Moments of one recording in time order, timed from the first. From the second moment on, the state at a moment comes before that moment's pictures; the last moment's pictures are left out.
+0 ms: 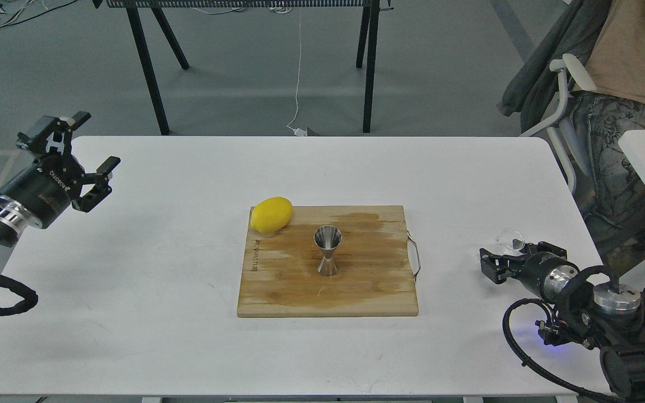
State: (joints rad) left arm -0.50 0.72 -0.69 -0.88 0.33 -0.49 -0.49; right arm 0.27 -0.32 1.14 0.88 0.56 -0.16 -0.23
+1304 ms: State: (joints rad) left arm -0.50 0.71 -0.69 -0.85 0.33 -0.49 -0.49; right arm 0.27 -0.31 1.14 0.86 0.54 -0.08 -0.23
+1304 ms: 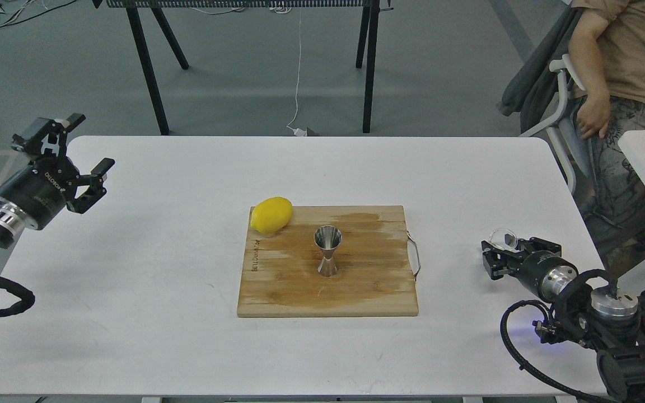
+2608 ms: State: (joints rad) left arm -0.49 0.68 -0.69 -0.84 0.33 -0.49 -0.49; right arm 0.37 -0.25 1.03 1.35 -0.43 0.33 -0.20
